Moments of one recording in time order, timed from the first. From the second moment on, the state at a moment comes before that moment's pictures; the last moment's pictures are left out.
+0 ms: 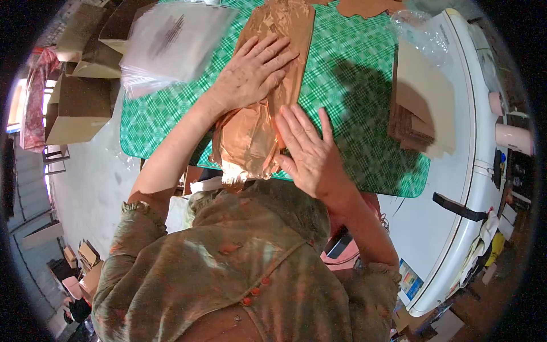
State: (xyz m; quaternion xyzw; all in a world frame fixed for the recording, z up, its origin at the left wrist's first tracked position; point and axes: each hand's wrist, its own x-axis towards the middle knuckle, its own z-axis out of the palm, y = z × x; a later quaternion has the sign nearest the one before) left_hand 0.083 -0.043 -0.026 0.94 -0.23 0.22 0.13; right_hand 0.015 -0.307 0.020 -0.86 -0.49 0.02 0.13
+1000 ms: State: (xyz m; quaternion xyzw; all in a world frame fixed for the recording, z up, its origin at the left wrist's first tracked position) left_hand 0.083 -0.046 -0.022 0.92 -0.22 0.29 0.16; right_hand -0.036 -0.316 0.013 -0.89 -0.43 -0.05 0.15
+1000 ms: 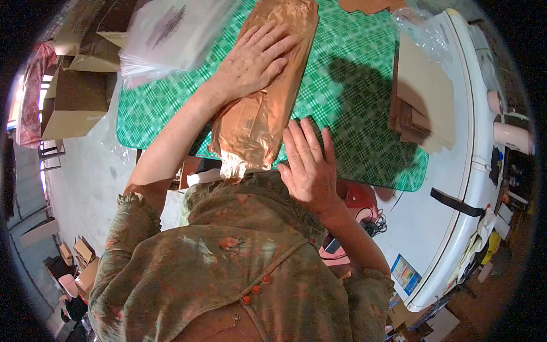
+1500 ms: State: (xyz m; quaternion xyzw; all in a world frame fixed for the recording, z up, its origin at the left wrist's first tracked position) left_hand 0.082 -0.048 -0.021 0.92 -0.20 0.29 0.18; right_hand -0.035 -0.316 0.013 -0.87 -0.46 -0.04 0.16
